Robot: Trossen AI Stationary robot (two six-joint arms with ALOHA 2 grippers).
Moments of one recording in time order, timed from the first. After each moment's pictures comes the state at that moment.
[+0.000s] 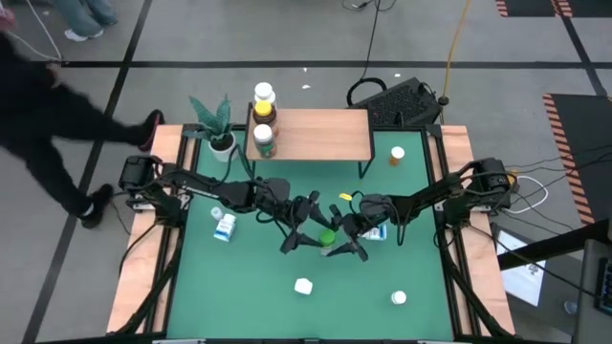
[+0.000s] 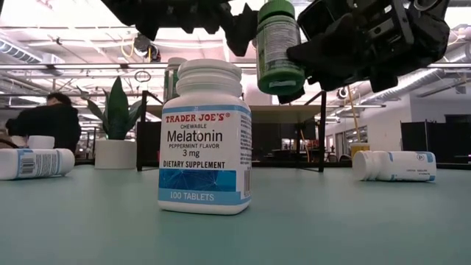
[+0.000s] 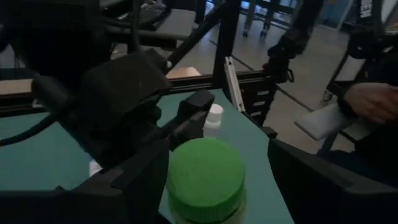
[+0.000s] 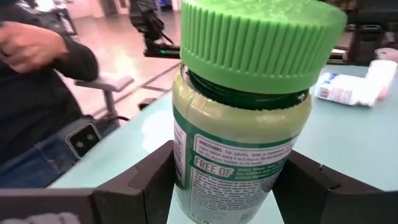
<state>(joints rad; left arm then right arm) -0.05 1.67 1.01 0.43 0.44 0.00 0.09 1.66 0.54 0.91 -0.44 0.03</state>
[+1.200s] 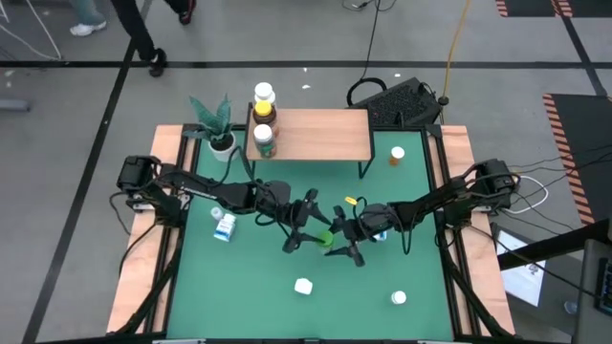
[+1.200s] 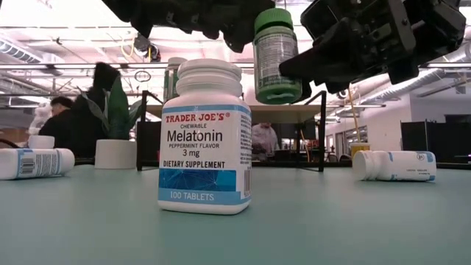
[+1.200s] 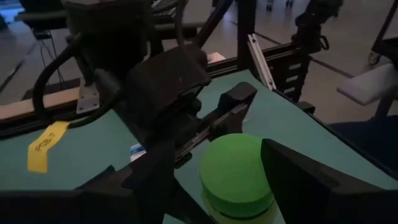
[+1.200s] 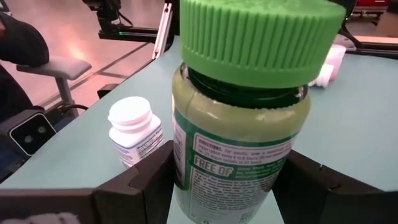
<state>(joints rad) -0.07 1.66 1.01 0.36 0.32 0.21 0.19 1.63 0.54 0.82 -0.17 0.01</state>
